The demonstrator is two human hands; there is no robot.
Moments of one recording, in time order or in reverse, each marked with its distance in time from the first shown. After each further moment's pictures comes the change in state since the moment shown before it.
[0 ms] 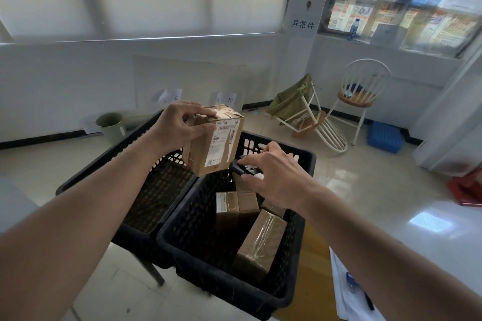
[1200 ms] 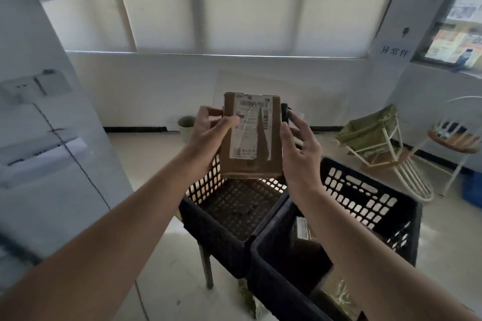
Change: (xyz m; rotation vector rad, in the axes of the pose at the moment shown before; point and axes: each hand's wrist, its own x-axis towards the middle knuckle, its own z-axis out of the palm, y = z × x) left_hand -0.116 0.005 -0.132 -0.626 0.388 -0.316; right_hand 0.099 -0.187 0.053 1.346 0.429 -0.090
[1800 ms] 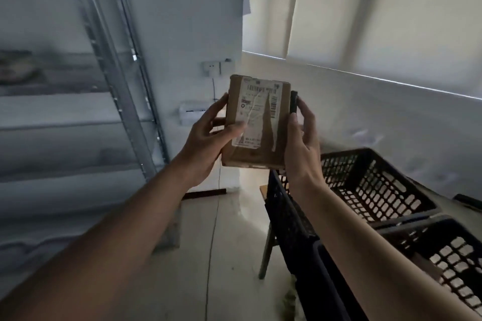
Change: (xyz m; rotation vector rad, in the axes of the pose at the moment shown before) left_hand -0.221 0.058 -0.054 0.042 0.628 0.124; right_hand -0.100 -0.041 0.090 0.183 -0.735 0.091
